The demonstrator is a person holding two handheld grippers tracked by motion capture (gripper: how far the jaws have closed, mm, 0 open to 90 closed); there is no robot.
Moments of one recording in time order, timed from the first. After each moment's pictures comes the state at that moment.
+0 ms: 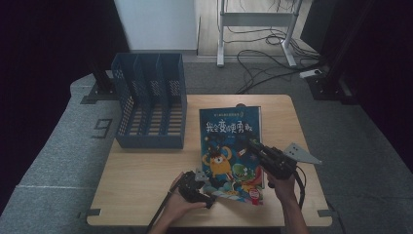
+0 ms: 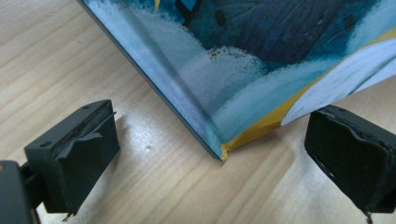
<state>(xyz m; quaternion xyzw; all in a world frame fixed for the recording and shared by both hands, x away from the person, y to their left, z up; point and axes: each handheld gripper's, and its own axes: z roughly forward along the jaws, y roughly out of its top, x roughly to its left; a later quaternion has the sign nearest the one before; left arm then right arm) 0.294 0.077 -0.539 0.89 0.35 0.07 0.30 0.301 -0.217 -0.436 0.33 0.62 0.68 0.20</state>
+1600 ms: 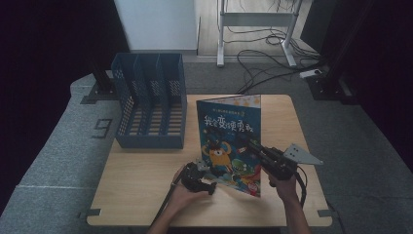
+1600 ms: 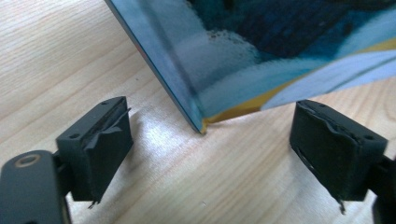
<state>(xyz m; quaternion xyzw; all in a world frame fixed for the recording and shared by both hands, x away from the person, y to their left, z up) 0.320 0.071 -0.538 0.87 0.39 0.10 0.30 0.299 -0.219 -0.434 0.29 0.63 0.69 0.21</state>
